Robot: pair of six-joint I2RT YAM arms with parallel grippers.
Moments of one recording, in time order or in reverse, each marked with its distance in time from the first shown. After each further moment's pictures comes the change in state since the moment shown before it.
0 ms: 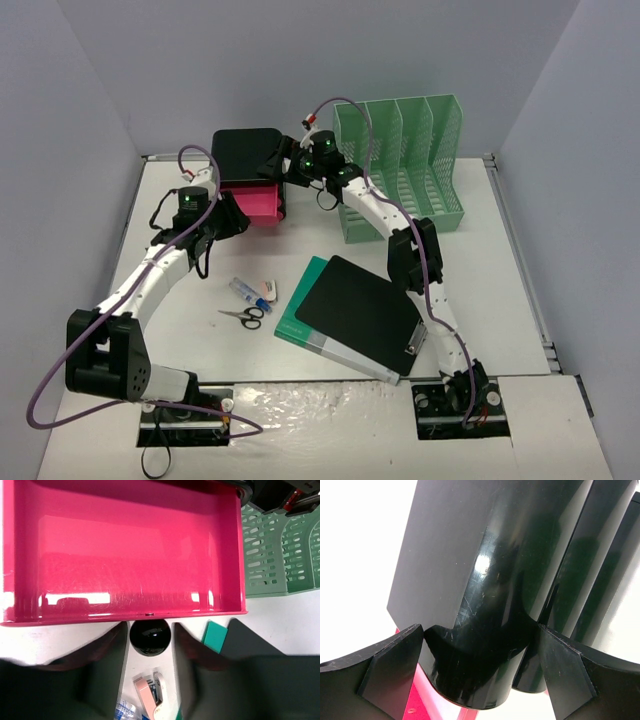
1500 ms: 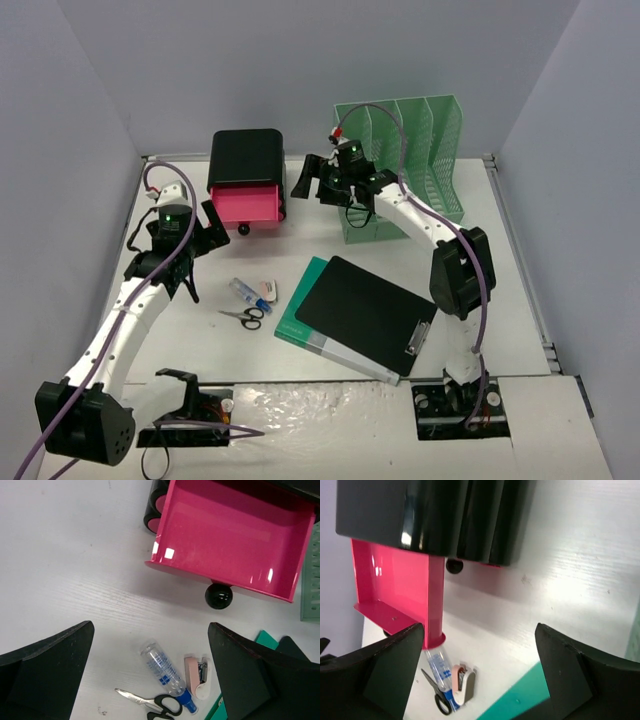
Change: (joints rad) left arm -0.013 -0.293 -0.048 -0.261 -0.369 0.014; right arm -0.017 -0.470 -0.542 -0.188 0.146 -0.145
